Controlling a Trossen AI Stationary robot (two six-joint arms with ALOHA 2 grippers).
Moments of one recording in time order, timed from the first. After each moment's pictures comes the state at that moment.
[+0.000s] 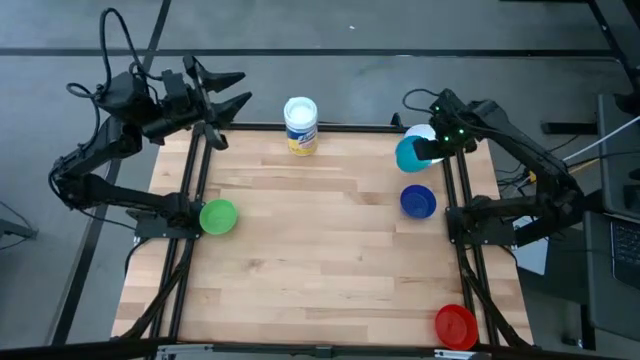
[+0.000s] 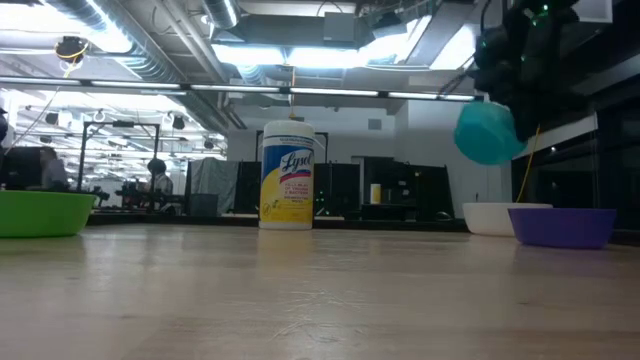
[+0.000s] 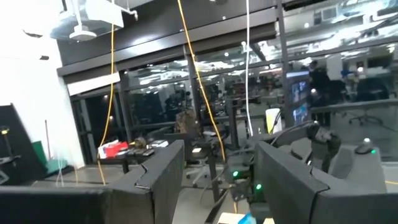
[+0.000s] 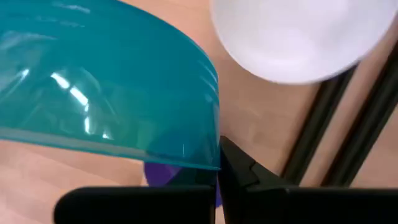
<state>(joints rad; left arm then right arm) 0.27 0.99 1.51 -0.24 -0.10 0.16 -0.94 1.22 1.12 -1.31 -0.12 0.37</state>
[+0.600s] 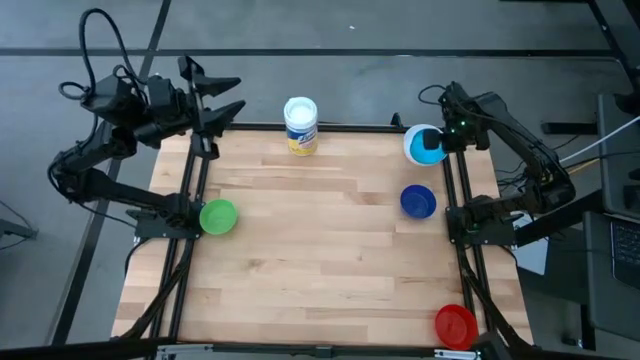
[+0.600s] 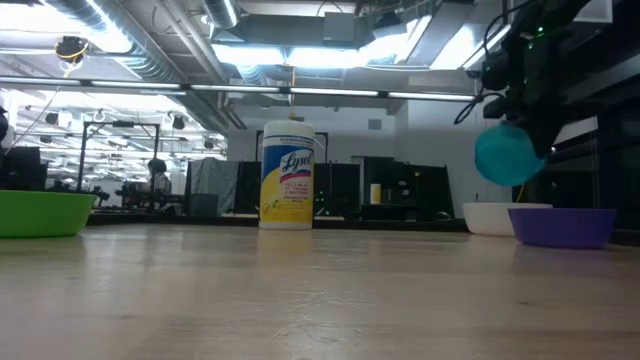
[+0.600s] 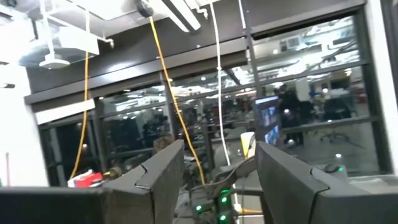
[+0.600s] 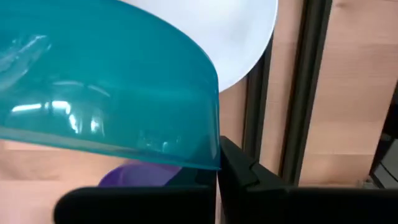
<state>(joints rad) 0.14 1.00 1.54 -0.17 -0.09 0.21 -1.10 1.31 1.12 -1.32 0.03 0.45</state>
